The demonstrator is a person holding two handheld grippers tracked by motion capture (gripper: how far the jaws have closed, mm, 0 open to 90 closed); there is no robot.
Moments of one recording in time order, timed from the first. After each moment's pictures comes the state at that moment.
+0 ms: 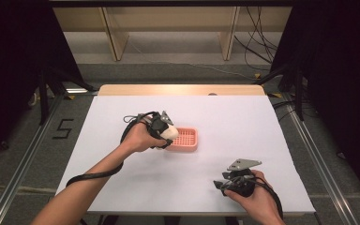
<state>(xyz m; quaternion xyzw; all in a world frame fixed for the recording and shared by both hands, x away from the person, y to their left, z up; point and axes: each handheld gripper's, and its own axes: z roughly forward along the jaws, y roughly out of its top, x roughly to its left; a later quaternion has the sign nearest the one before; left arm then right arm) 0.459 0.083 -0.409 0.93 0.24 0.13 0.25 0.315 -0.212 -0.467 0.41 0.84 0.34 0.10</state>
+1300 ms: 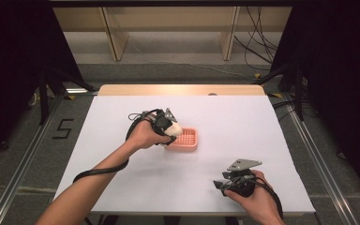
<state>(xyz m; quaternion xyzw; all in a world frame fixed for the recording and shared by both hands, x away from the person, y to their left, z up) 0.471 0.071 -0.415 0.92 0.25 0.14 0.27 0.315 -0.213 -0.466 0.41 0.84 0.33 0.10</state>
